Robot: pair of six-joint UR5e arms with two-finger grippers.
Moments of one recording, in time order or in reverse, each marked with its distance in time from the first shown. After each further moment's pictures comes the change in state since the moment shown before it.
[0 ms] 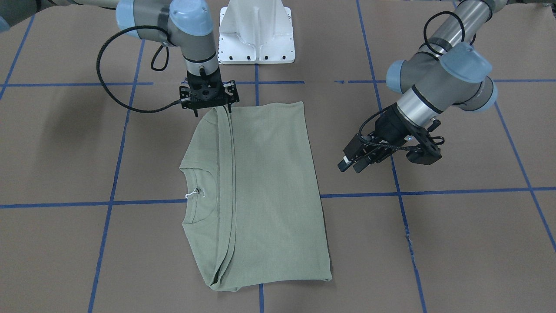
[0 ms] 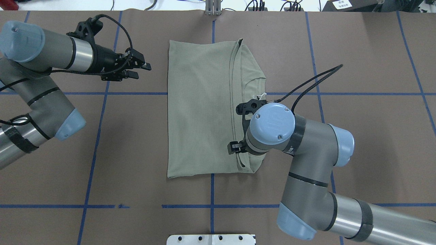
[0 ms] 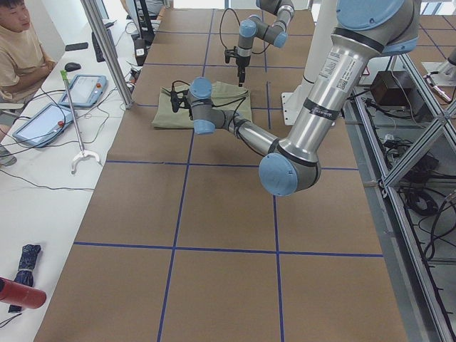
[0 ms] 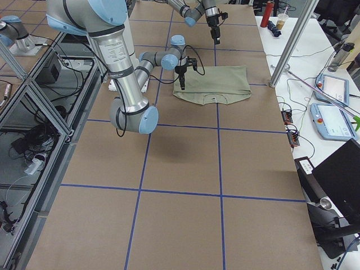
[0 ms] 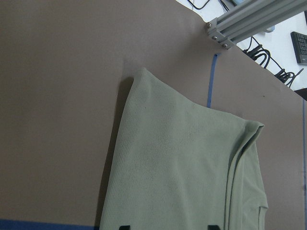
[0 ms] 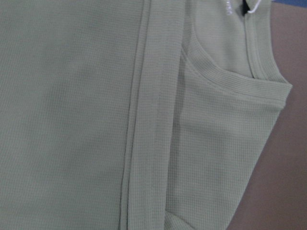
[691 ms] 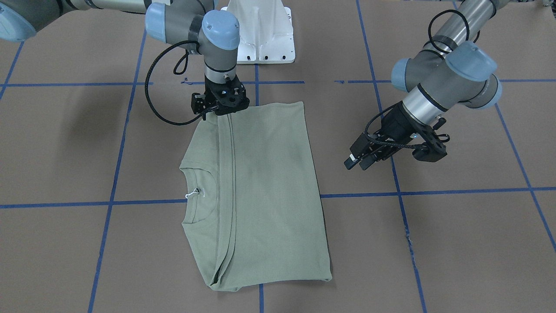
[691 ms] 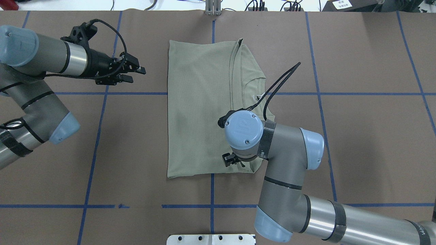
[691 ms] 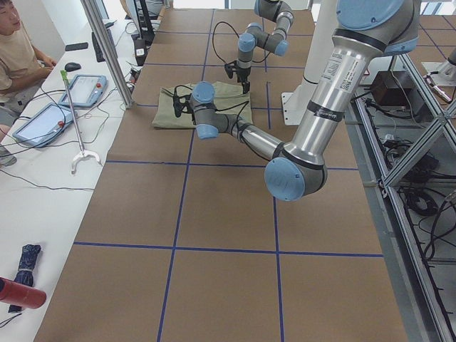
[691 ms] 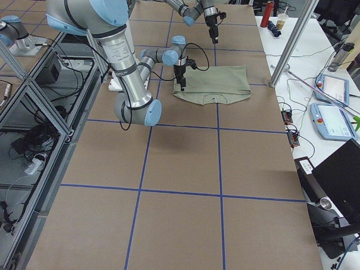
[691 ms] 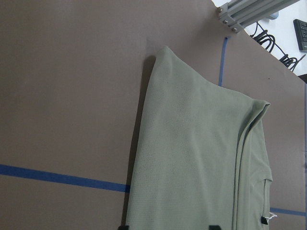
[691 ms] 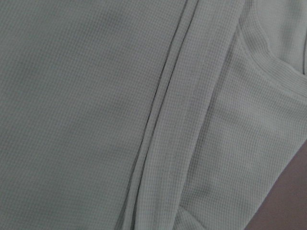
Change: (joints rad) left arm 0.000 0.026 -0.007 0.001 -0.003 0.000; right arm -0.042 0.063 -0.096 -0.094 -0.018 -0.165
